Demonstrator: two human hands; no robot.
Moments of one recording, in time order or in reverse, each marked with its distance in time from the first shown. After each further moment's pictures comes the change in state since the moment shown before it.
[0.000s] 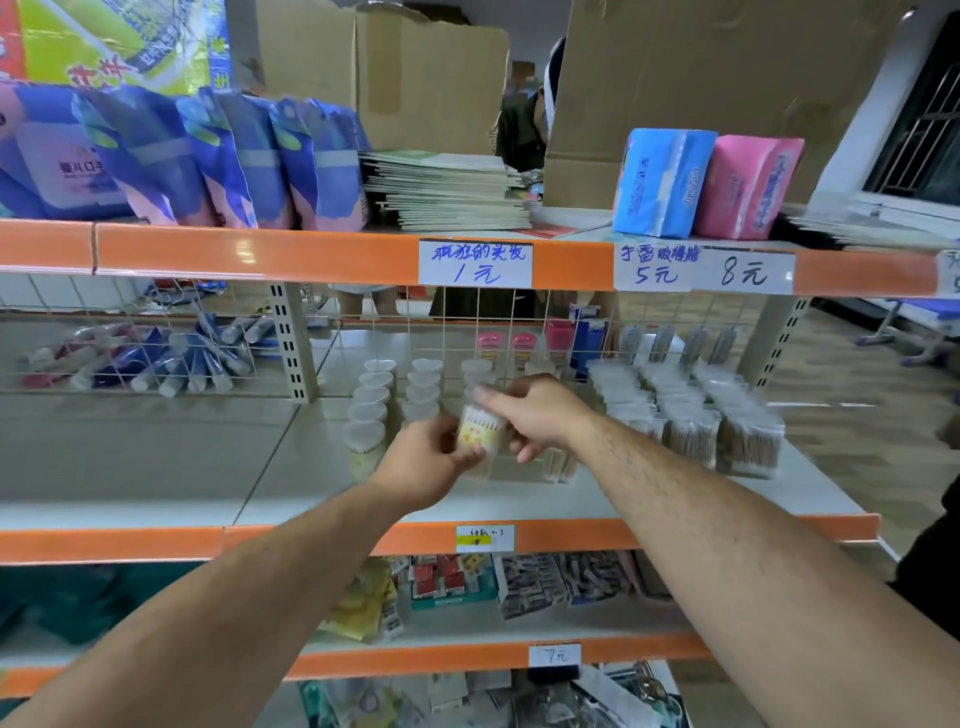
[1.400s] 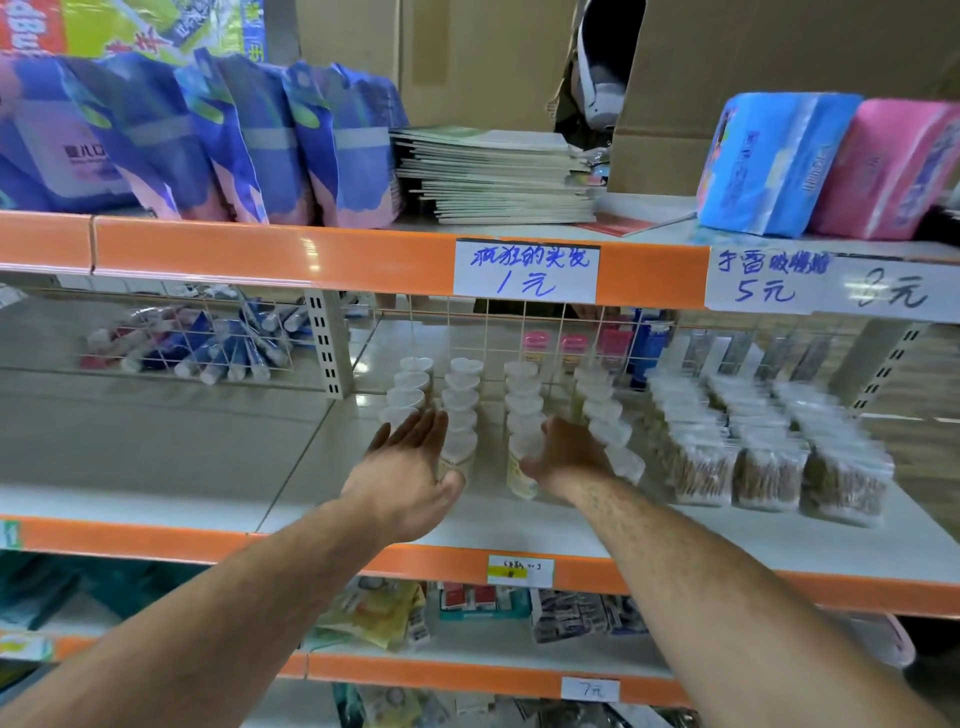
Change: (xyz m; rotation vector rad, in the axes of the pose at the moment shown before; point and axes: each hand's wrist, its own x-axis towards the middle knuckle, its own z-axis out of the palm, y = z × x) left_hand 0.021 -0.043 -0.033 0.858 -0.040 -0.009; right_hand 0.085 0.055 0.049 -0.504 0.176 0.021
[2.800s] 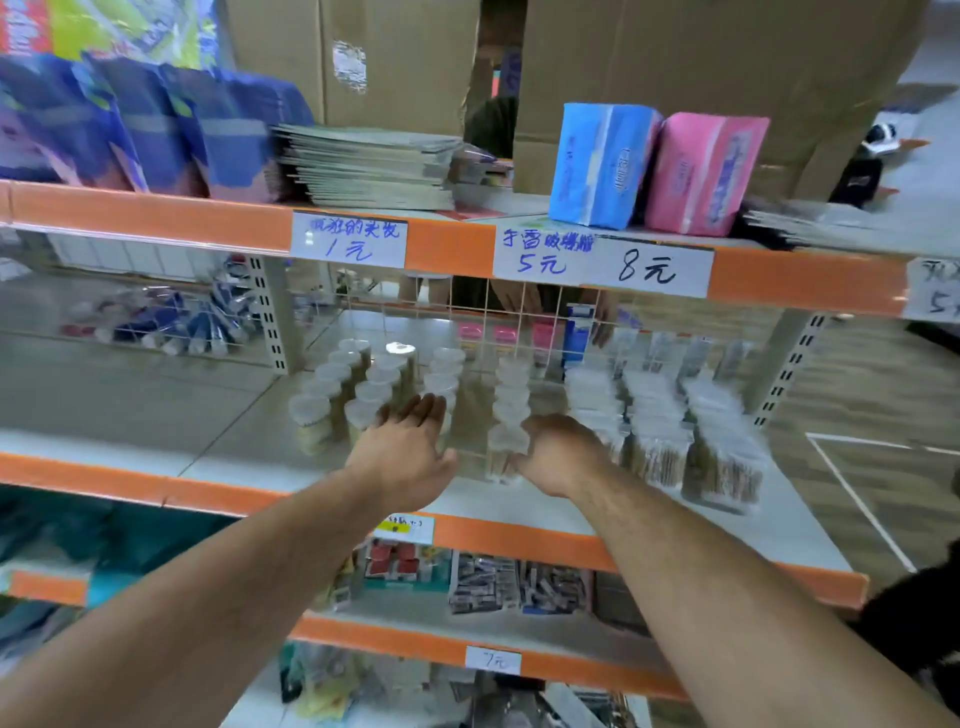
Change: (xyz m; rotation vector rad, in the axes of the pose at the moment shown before) left_hand -0.003 0.153 0.007 0.042 -0.007 -0.086; right_hand -0.038 0.125 -0.076 -0.265 -0.099 -0.251
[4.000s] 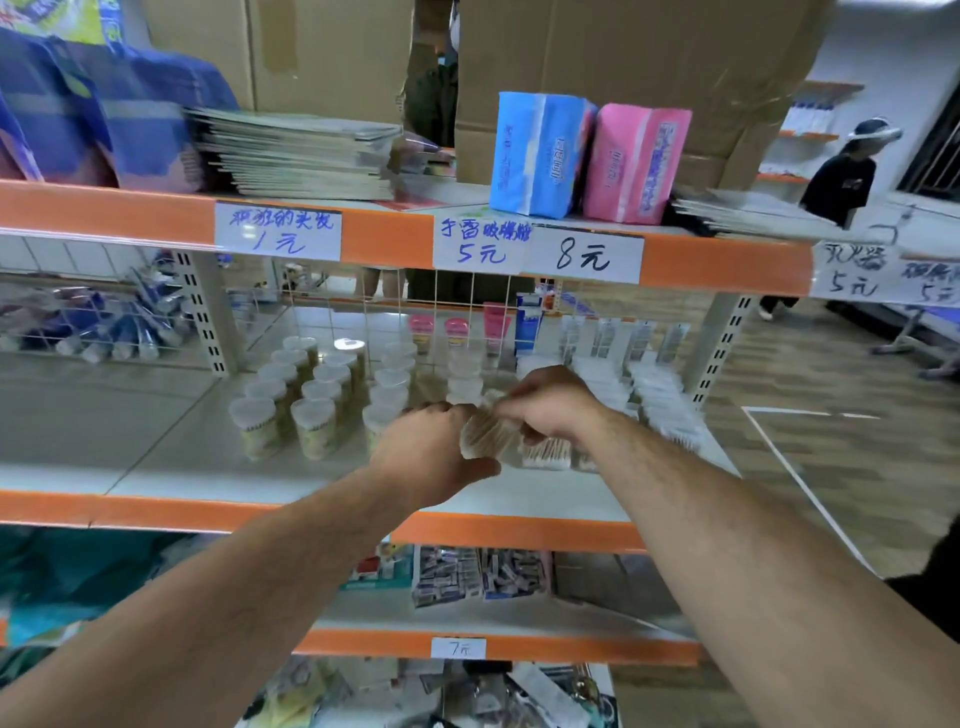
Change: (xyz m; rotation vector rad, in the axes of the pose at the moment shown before) left_hand 0.008 0.069 -0.002 -0.115 0.250 0.198; right_hand -0.016 0.026 -0.055 0.735 0.038 0.181
